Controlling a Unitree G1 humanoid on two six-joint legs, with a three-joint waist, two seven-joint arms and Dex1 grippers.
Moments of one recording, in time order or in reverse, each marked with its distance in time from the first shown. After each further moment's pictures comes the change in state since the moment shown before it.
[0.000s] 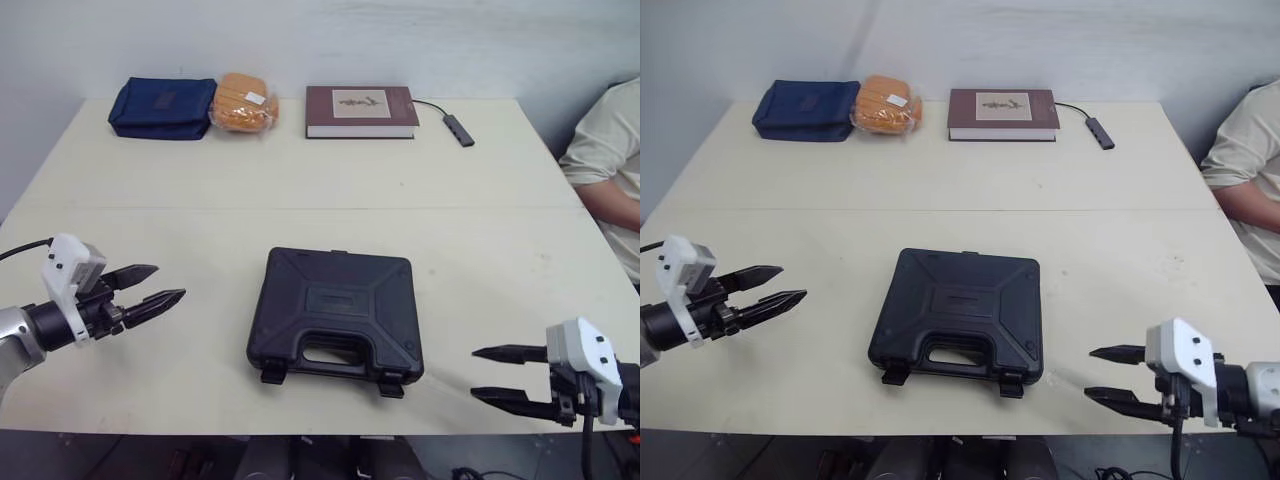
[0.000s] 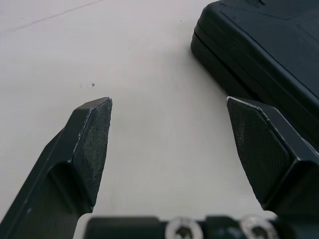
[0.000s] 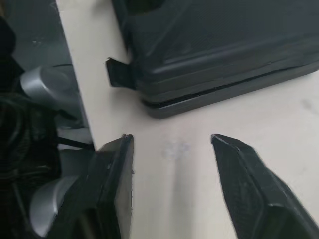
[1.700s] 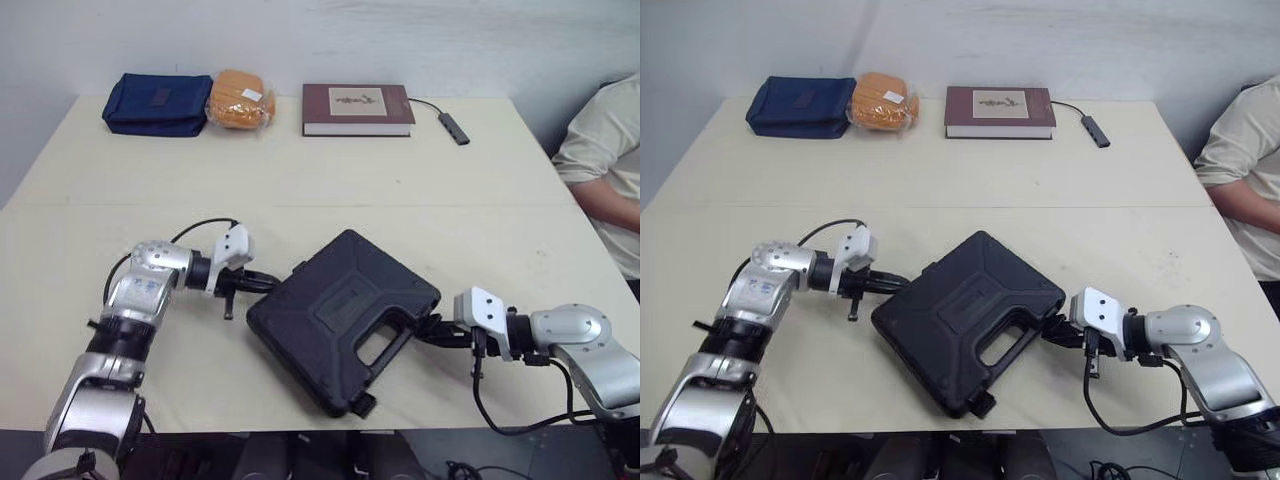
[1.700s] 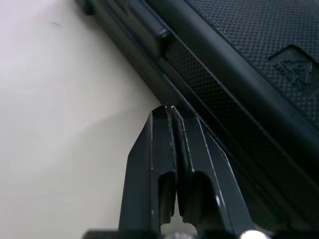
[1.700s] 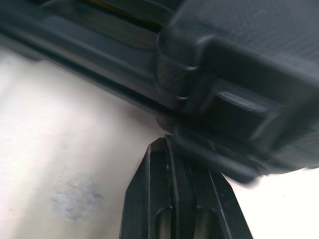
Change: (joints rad) left arm -0.596 -0.294 -0.622 0.554 0.460 -0.355 -0.495; right arm -0.639 0.147 0.563 0.462 -0.368 -0.158 -0.002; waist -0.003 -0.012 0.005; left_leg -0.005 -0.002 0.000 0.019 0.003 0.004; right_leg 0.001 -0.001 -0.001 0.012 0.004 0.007
